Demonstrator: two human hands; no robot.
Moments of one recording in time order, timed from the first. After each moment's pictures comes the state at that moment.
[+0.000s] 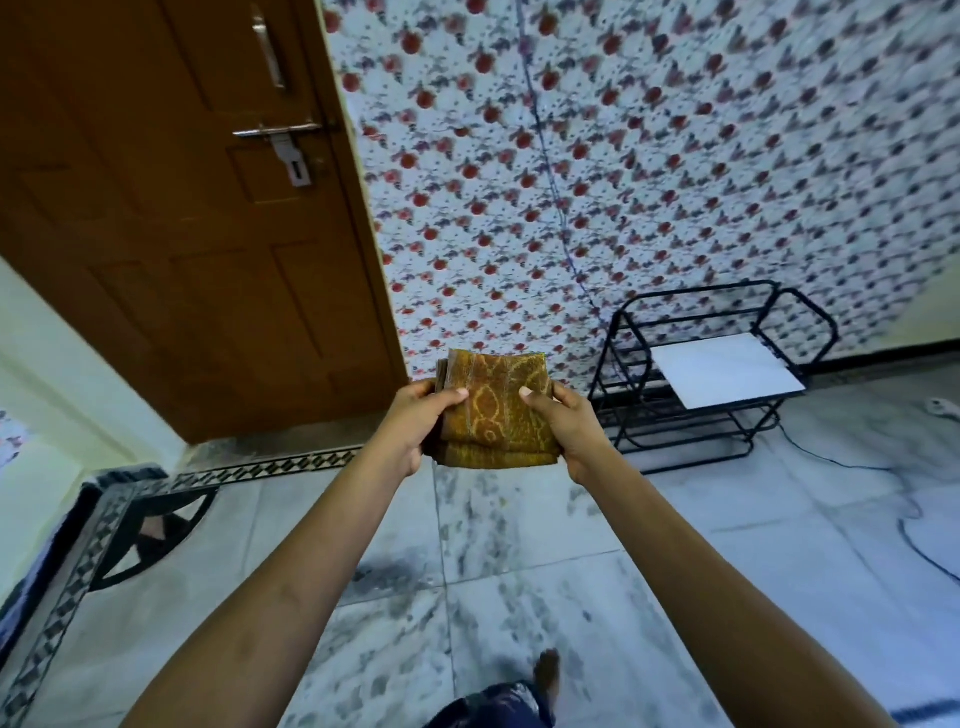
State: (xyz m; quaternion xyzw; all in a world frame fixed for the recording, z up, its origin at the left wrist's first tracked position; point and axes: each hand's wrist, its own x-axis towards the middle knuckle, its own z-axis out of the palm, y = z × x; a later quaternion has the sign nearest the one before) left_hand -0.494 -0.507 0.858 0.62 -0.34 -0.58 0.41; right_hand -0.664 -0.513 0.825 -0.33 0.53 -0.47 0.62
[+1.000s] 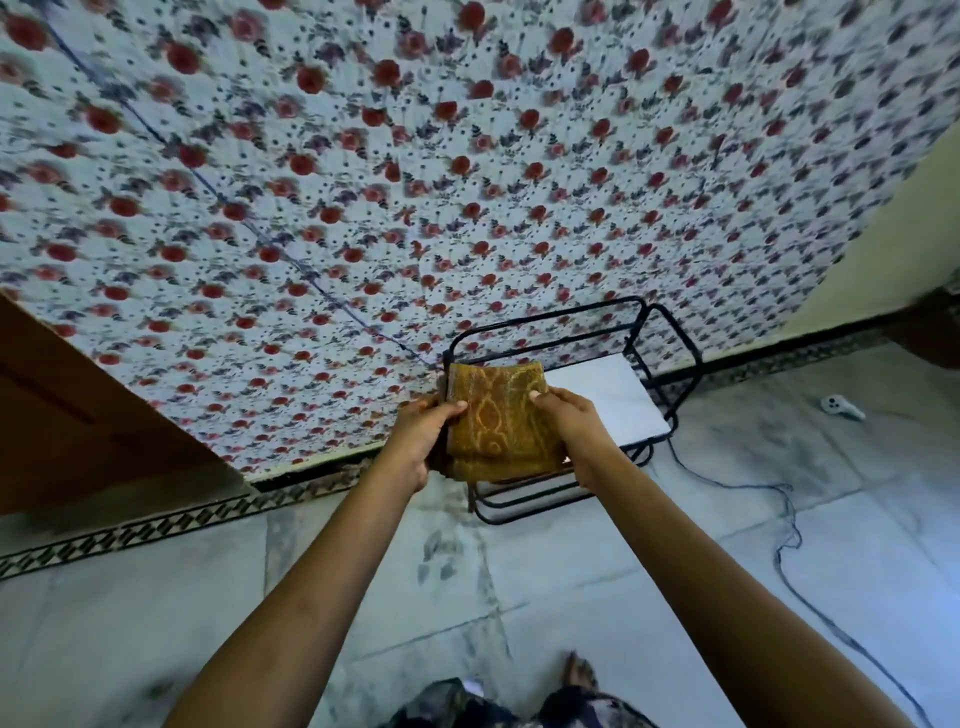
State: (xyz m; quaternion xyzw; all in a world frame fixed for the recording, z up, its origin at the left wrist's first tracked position) left_hand -0.944 -0.836 0.790 0.63 -0.29 -0.62 0.36; right_hand -1.116 -0.822 0.796 -0.26 0.63 -0.41 0.61
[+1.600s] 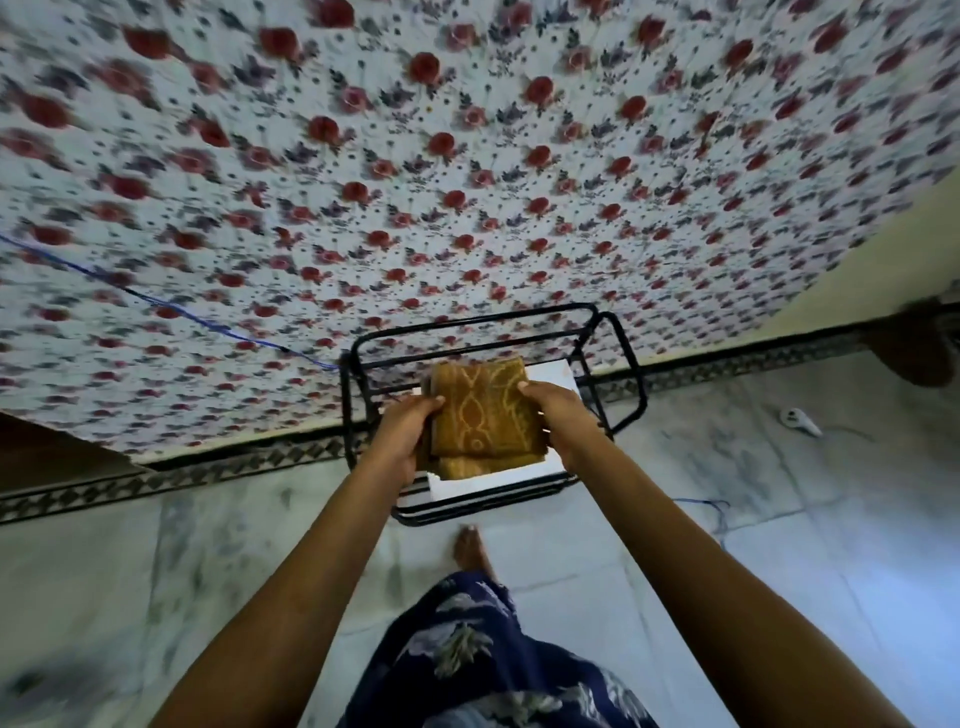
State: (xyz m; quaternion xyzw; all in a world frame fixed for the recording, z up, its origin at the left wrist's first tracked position) left_hand -1.112 -1.002 0.705 0.65 -0.16 -0.66 0.35; right_hand -1.286 -1.006 0.735 -0.23 0.67 -0.30 0.64
